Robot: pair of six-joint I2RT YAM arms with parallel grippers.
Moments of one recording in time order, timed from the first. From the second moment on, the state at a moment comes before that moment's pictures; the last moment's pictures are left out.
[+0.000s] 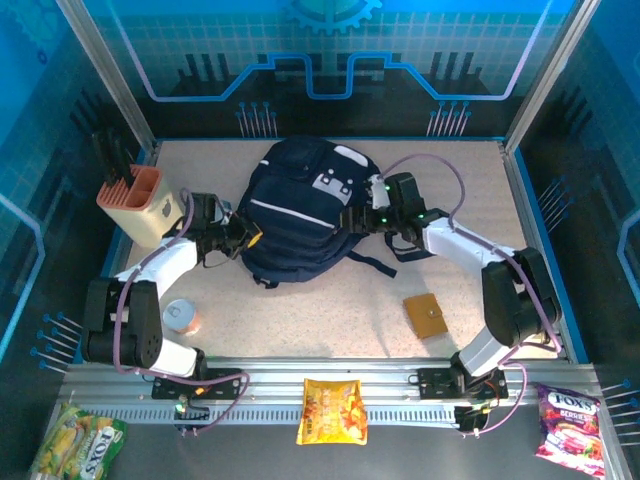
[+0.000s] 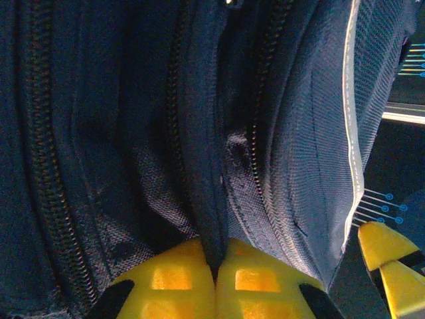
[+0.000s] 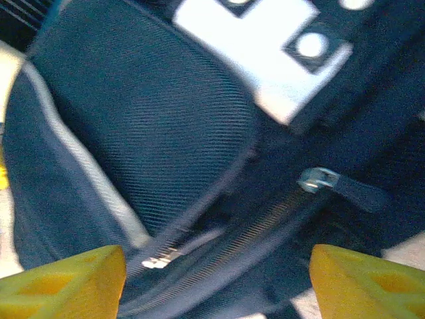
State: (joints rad) left arm -0.03 1.44 0.79 -0.21 0.57 -0.94; right arm 0.42 1.61 1.04 -0.14 -0.36 0.34
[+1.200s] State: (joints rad) left arm -0.04 1.45 0.78 -0.20 0.56 -0.97; right arm 0.52 1.69 1.03 -0.17 -0.52 0.17
